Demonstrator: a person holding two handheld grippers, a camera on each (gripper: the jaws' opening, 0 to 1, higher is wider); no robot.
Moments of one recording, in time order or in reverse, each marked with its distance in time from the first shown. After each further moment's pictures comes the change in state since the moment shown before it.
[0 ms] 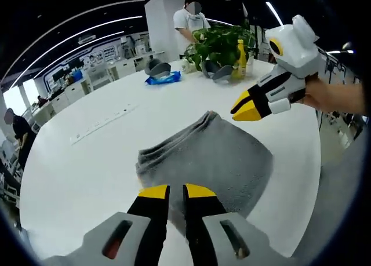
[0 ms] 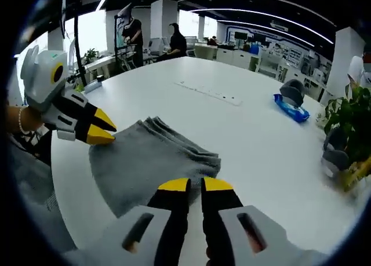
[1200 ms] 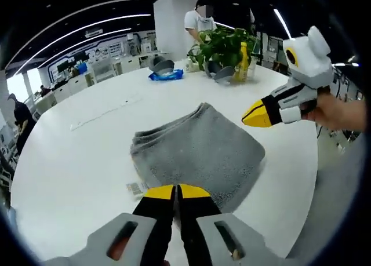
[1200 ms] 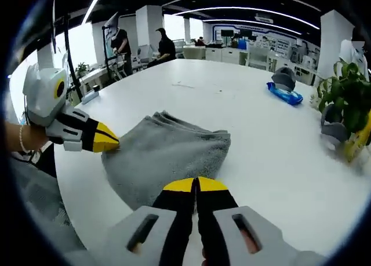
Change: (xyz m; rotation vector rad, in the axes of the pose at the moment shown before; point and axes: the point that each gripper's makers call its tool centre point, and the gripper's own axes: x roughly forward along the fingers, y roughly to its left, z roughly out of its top) left arm -0.025 0.002 -0.014 -0.134 -0.099 0.029; right arm -0.024 0.010 -0.013 0.142 -0.080 -0.069
